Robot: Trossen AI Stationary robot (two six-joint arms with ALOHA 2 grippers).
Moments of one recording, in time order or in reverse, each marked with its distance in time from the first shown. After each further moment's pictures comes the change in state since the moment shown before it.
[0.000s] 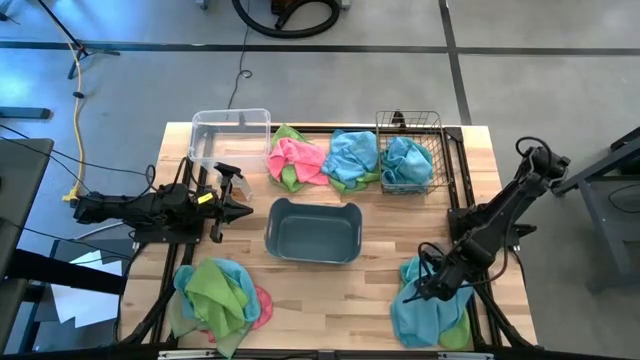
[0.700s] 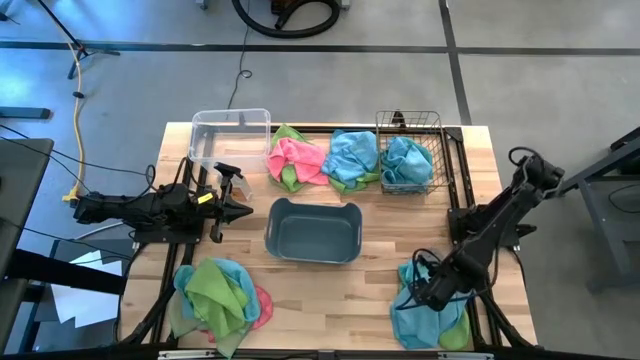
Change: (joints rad) left arm 0.000 0.000 0.000 0.000 0.000 0.000; right arm 0.000 0.163 0.139 -0.103 0.020 0.077
